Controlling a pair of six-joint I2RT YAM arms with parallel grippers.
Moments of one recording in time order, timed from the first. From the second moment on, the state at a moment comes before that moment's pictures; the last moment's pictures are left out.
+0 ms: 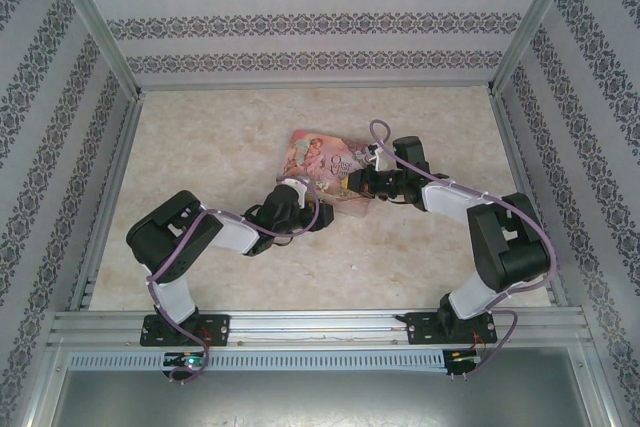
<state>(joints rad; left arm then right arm) -0.70 1.79 0.64 0.62 0.14 -0.62 0.30 1.61 0.80 0.07 -0.82 0.65</state>
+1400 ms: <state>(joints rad) -0.69 1.82 0.69 0.57 0.11 -0.59 0.33 1.46 0.79 0.05 -0.78 0.63</state>
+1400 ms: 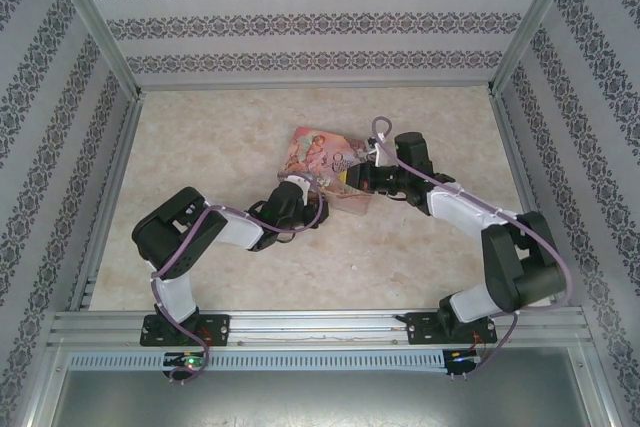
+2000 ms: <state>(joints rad) -0.69 1.66 0.71 0.36 0.19 -0.78 0.42 1.08 0.48 0.03 -0.62 0.43</state>
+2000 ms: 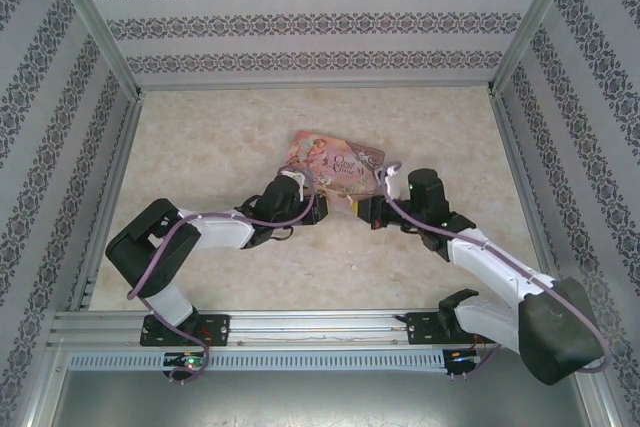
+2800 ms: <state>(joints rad) -0.69 1.66 0.79 0.27 0.25 -0.92 0.66 1.19 0.31 0.26 -0.28 0.16</state>
